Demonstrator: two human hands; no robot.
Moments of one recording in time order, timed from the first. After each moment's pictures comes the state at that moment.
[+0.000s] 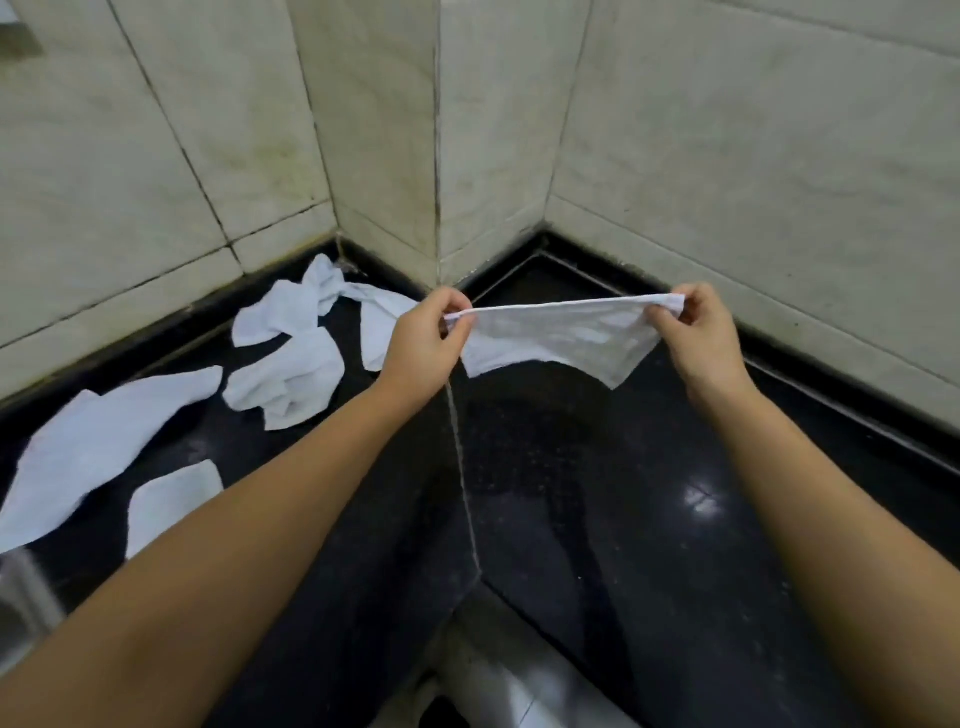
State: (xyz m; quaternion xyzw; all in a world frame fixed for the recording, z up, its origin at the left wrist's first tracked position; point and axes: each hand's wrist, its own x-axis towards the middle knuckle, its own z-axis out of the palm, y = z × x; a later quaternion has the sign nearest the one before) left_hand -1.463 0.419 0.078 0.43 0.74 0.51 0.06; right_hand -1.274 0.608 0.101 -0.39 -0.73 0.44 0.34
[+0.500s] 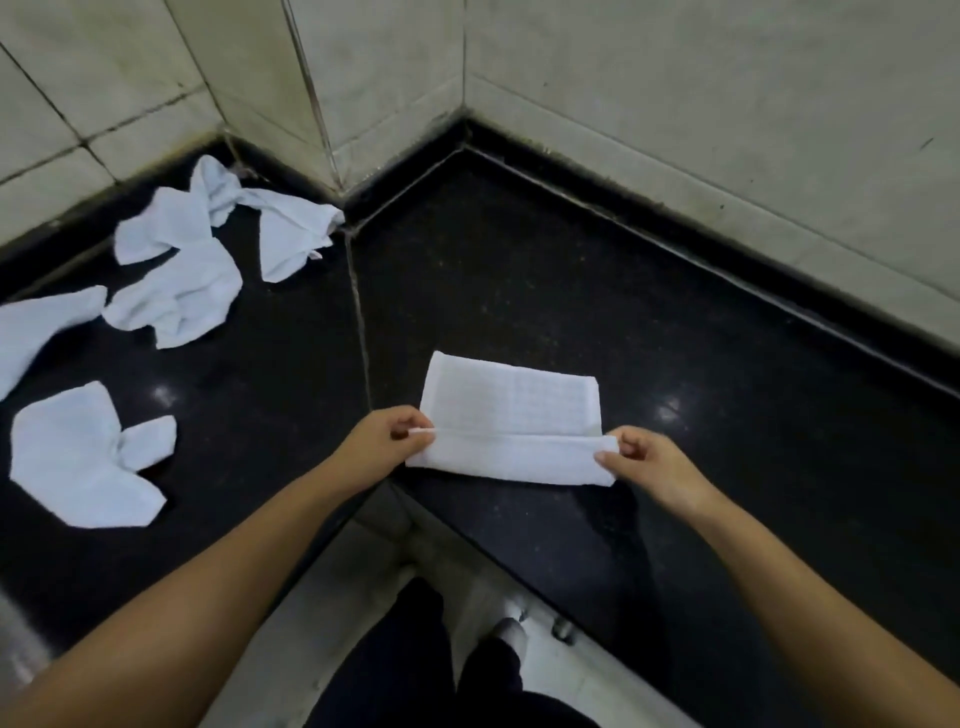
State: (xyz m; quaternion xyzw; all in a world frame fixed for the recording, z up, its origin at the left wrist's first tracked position) left_hand -1.329 0.373 -0.045 0.36 0.76 0.37 0.40; right_hand -1.066 0.564 -0.026 -0.43 -0.72 0.55 0.01
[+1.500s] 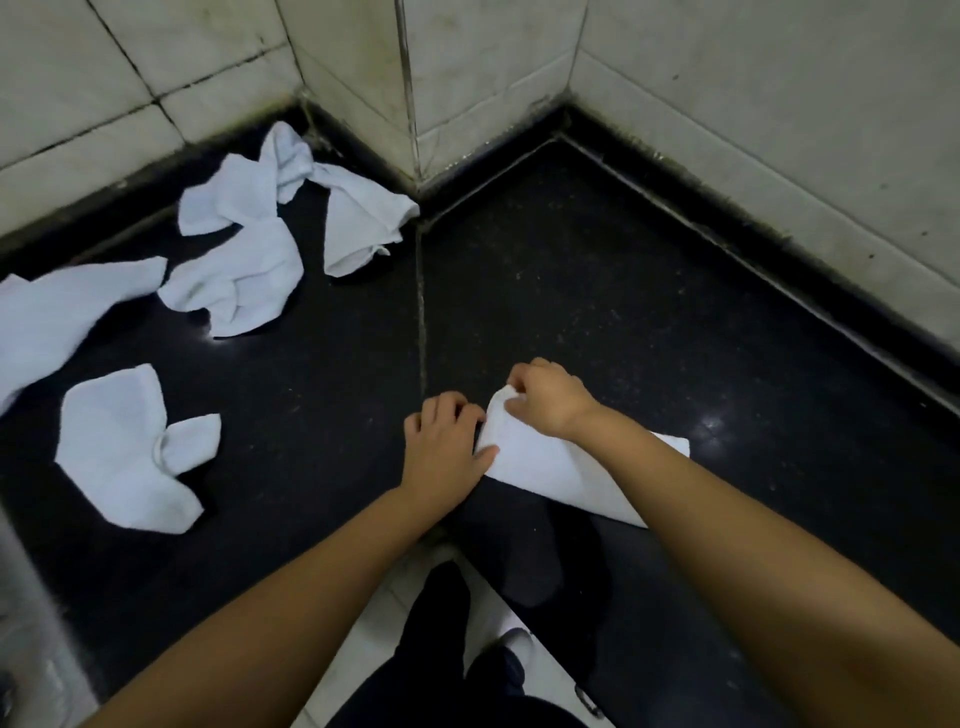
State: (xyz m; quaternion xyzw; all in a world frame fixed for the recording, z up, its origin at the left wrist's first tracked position) left_hand -1.342 0.415 -0.081 0.40 0.90 0.12 0.16; right_hand -1.300 0.570 -0.035 -0.25 -0.91 0.25 -0.21
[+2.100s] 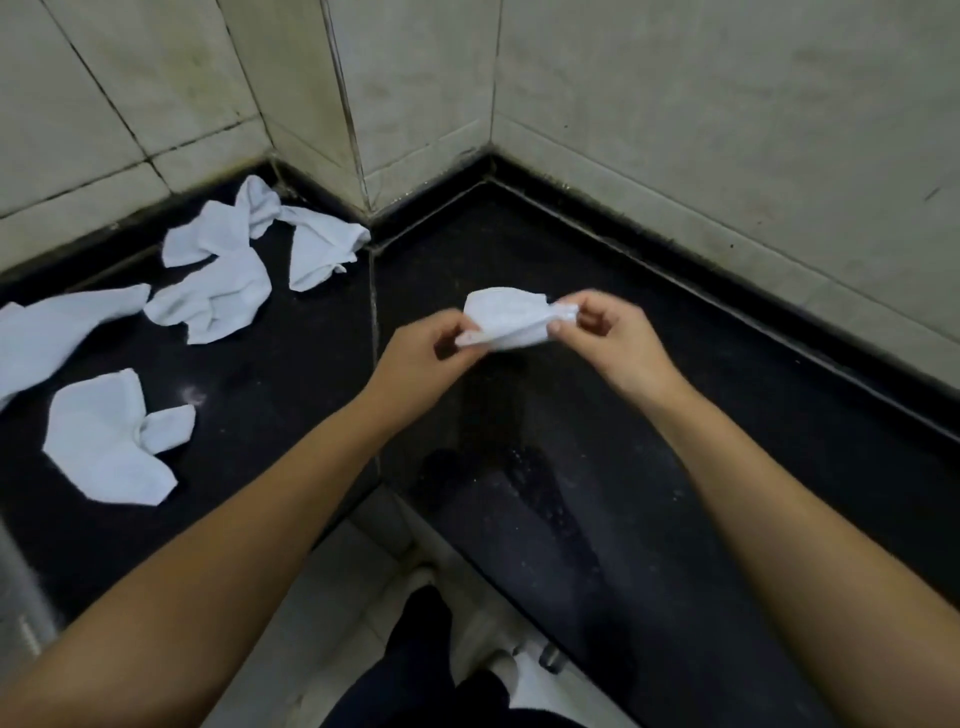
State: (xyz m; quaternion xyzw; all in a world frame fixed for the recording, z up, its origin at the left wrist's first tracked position) left_hand -1.306 0.428 0.051 0.44 0.74 0.48 0.18; right_hand -1.165 0.590 0.069 -0.23 -0.78 0.56 0.20
